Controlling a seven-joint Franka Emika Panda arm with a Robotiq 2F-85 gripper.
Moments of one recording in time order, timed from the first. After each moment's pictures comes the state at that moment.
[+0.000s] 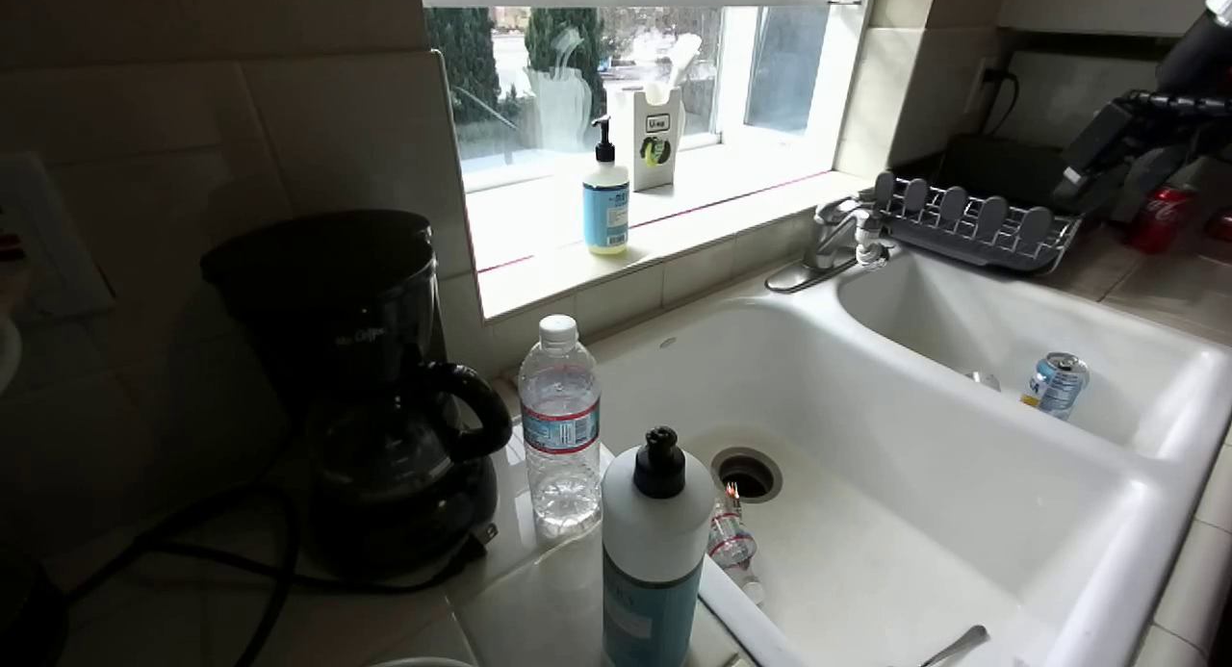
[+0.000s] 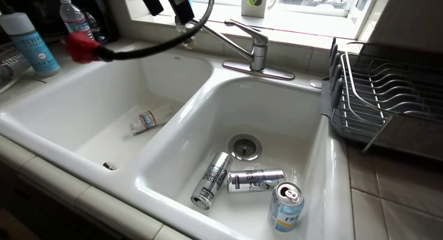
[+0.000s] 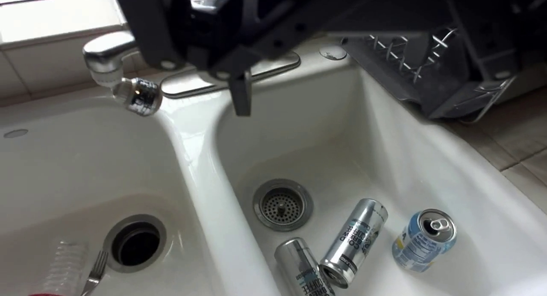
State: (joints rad) arm -0.20 -0.71 0.07 -2.50 -0.15 2.14 0.32
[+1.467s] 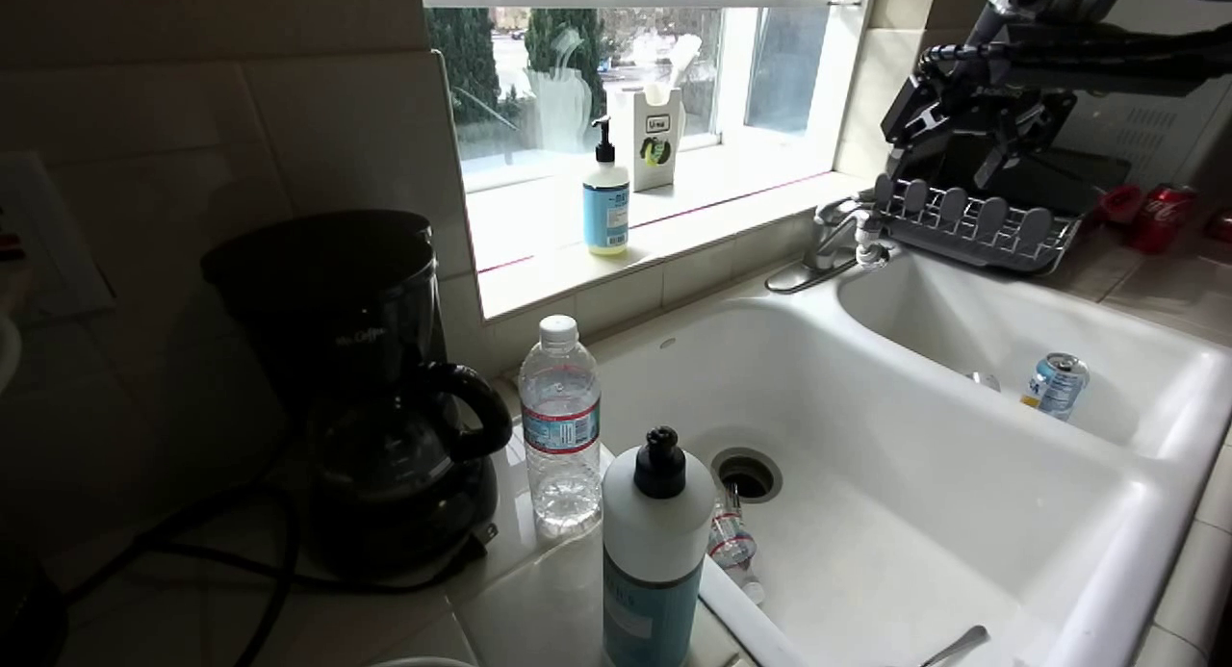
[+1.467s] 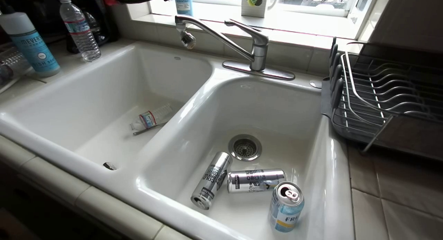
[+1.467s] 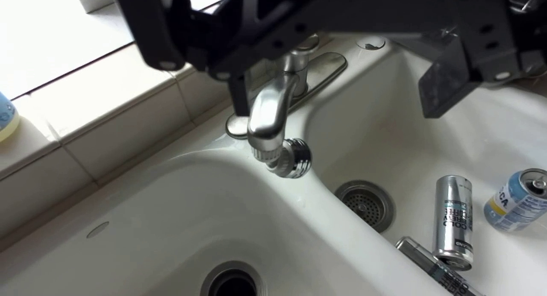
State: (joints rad) arm -0.16 -0.33 0.26 -2.16 -0.15 2.12 0.85
